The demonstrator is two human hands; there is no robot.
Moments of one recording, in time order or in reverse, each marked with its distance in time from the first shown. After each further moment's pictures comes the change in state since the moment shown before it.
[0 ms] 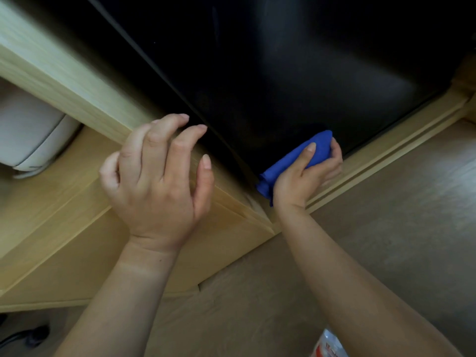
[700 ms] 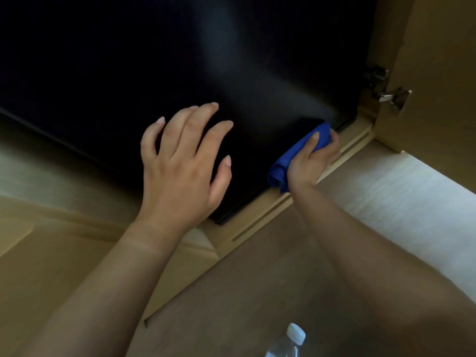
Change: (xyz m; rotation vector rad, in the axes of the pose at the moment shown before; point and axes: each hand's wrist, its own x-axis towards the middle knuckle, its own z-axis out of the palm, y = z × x) left_hand 0.059 0.100 0.043 -0.282 -0.246 0.147; right_hand 0.166 0.011 -0.037 -0.142 0.041 0.031
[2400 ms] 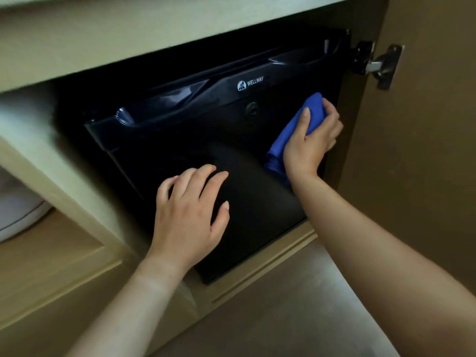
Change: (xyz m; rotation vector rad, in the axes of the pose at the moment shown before) left_hand 0.028 -0.028 -0.082 -0.152 0.019 -0.206; right_hand 0.001 -0.254 0.000 0.041 -0.116 -0.578
